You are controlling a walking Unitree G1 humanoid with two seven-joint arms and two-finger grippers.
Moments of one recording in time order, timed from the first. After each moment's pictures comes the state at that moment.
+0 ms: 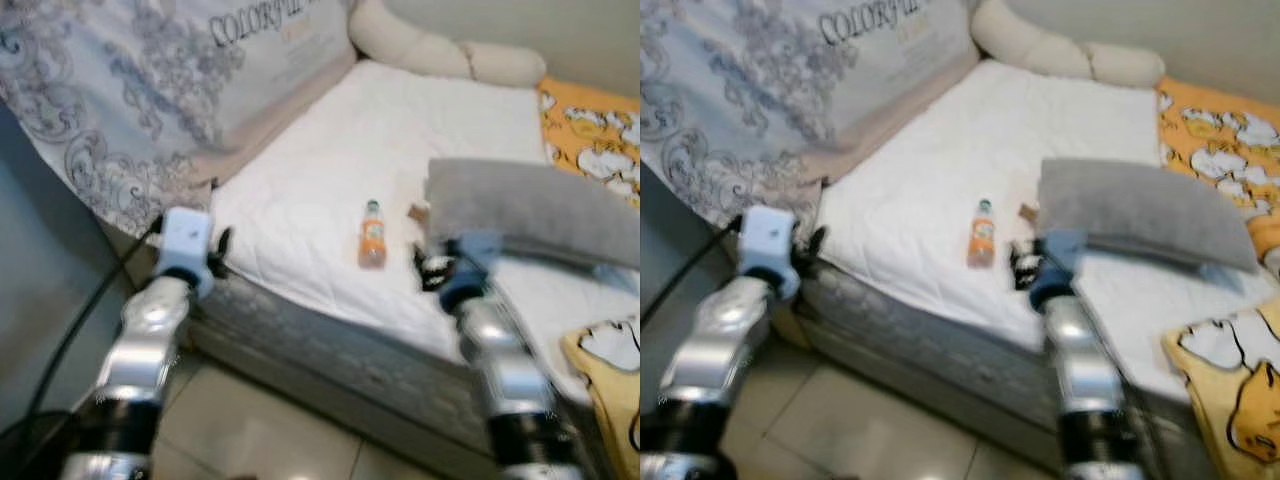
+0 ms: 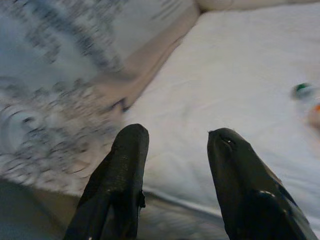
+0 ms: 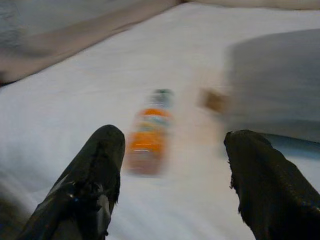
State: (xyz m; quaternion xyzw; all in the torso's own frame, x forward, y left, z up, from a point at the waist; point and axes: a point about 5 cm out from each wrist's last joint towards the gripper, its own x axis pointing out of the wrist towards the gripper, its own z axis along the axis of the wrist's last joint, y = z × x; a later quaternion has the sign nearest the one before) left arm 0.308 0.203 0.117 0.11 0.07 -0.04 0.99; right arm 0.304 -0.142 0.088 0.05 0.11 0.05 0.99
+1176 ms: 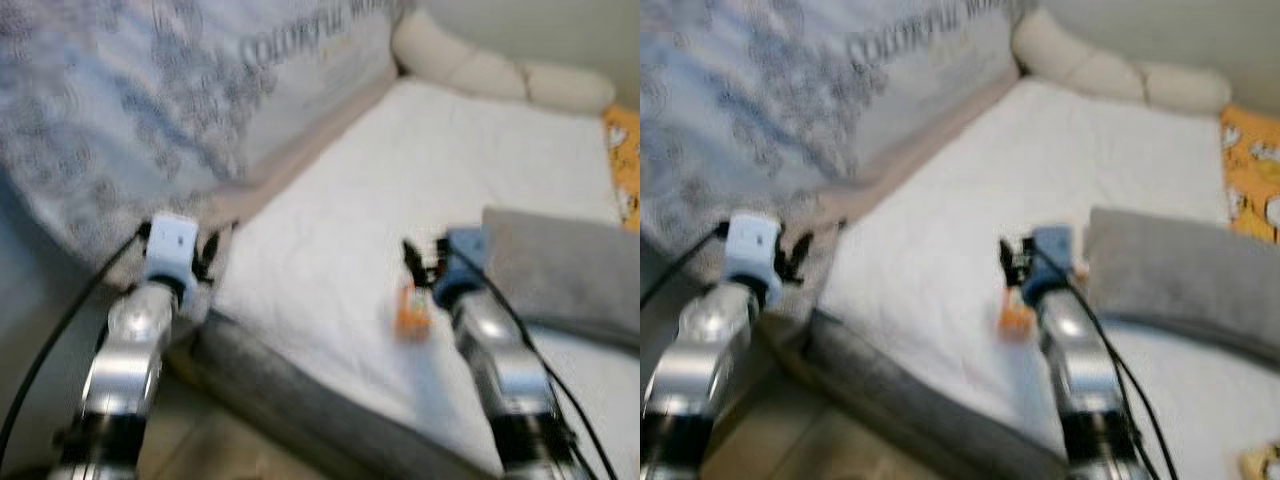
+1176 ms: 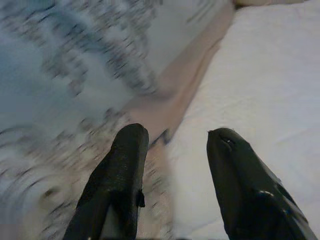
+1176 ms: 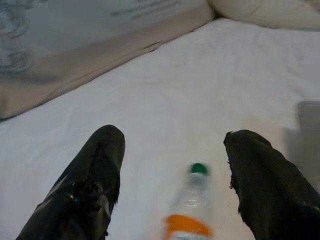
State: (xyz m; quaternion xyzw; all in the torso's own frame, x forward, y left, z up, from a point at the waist) left arm 0.296 0.203 0.119 0.13 0.07 -0.06 0.99; right arm 0.298 -0.158 0.094 0.02 0.11 0.04 0.99
